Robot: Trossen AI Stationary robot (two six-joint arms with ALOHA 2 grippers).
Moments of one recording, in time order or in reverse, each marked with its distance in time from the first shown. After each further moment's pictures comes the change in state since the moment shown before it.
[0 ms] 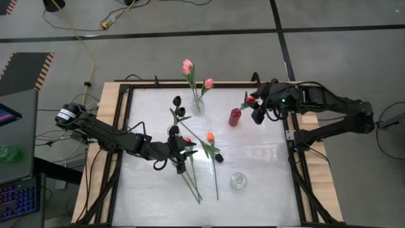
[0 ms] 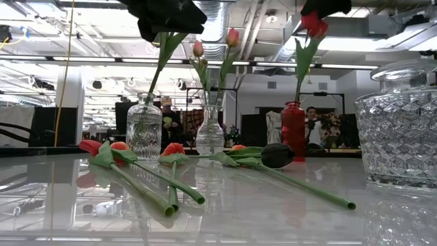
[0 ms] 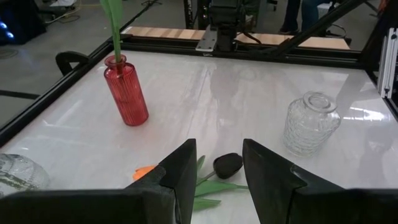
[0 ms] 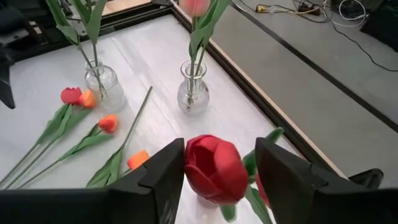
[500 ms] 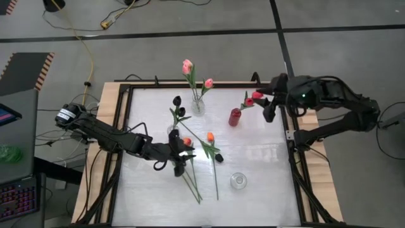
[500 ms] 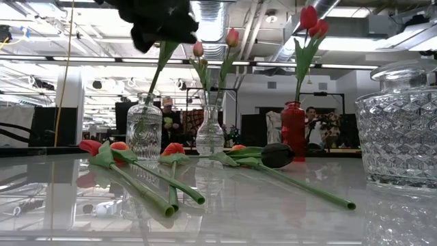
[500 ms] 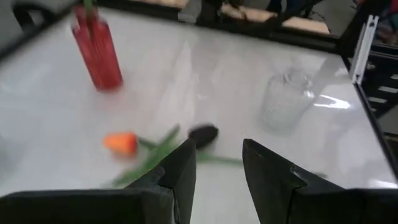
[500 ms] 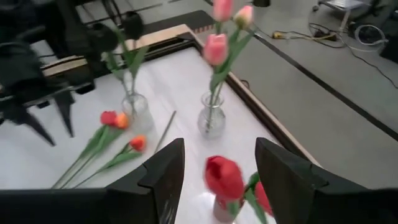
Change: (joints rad) left arm 0.000 0.000 0.000 -0.090 0.110 -0.146; right arm 0.077 -0.003 0.195 -0.094 -0.003 0.000
